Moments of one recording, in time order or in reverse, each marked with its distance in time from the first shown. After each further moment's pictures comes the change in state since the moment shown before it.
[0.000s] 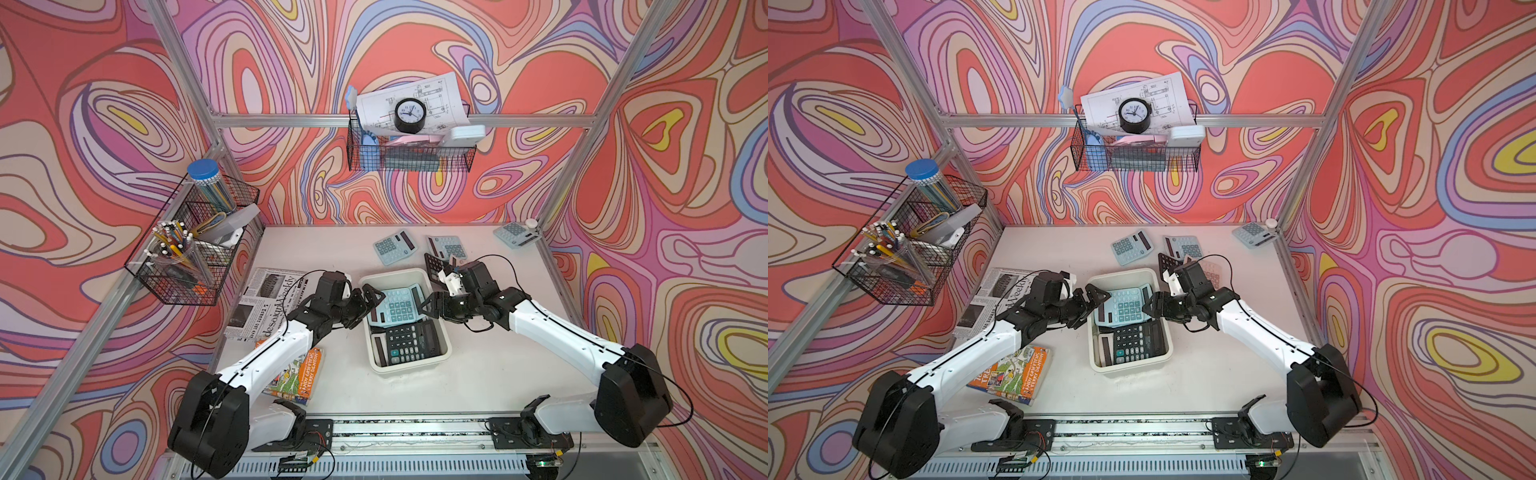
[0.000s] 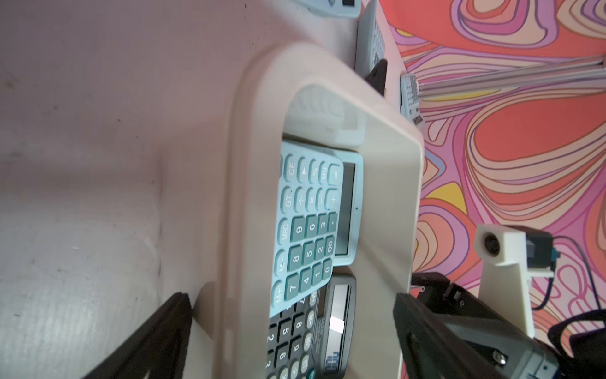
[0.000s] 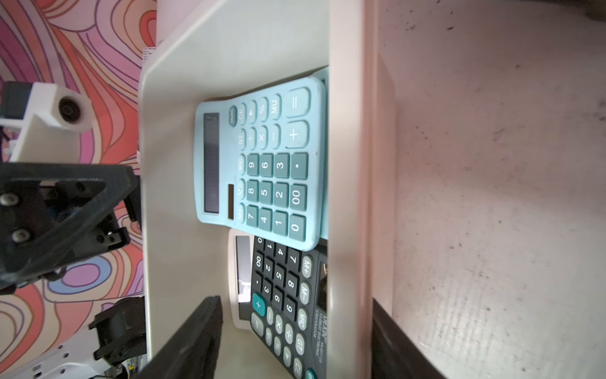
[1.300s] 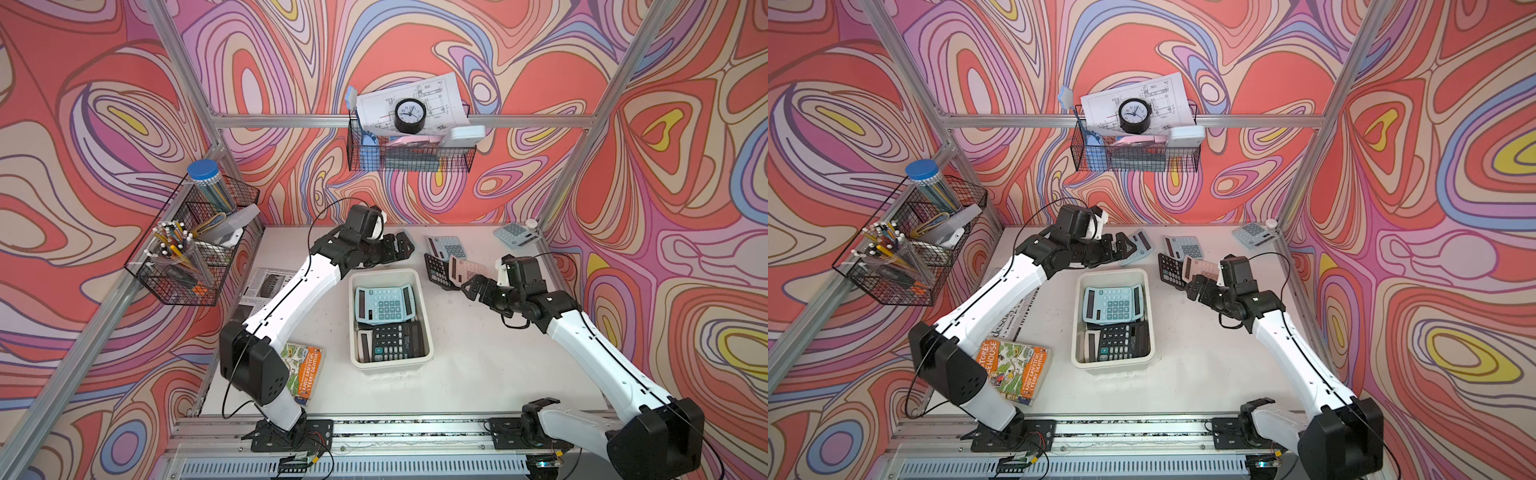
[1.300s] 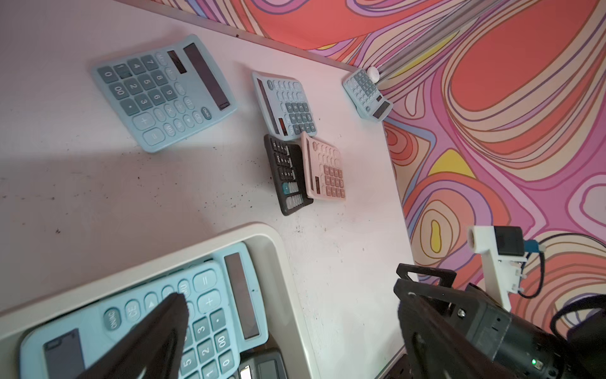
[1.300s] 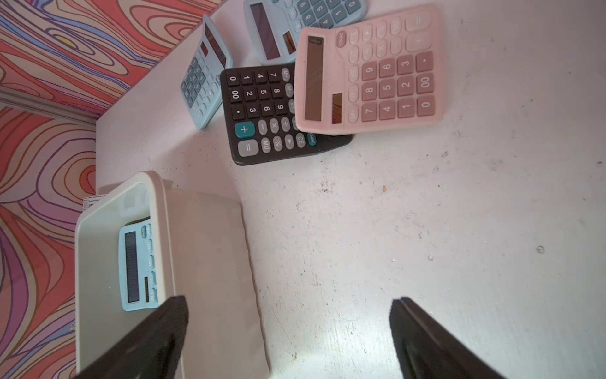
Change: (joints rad) left arm -0.119 0.453 0.942 -0.504 -0.092 0.418; right arm -0.299 -0.221 -0.011 -0.205 0.276 -0.031
